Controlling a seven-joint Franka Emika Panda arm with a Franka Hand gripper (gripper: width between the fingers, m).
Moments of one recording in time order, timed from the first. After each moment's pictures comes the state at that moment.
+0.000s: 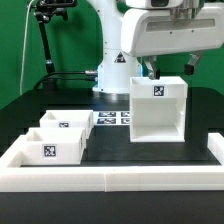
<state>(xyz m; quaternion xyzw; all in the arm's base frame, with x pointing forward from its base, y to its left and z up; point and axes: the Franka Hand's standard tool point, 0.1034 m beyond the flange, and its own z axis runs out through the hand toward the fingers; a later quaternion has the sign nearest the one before) 0.497 0.074 0.138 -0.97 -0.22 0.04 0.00</state>
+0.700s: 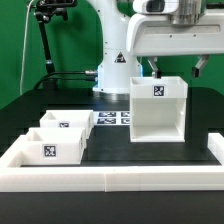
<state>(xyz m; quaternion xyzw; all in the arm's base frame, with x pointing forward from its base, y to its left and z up) 0.455 0.092 0.129 -1.00 -0.06 0.04 0.00</state>
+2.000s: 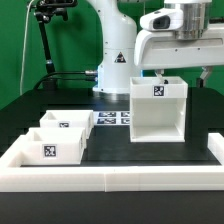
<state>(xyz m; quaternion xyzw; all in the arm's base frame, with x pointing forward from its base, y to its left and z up) 0.426 0.113 0.097 -1.00 -0.06 0.03 0.01</state>
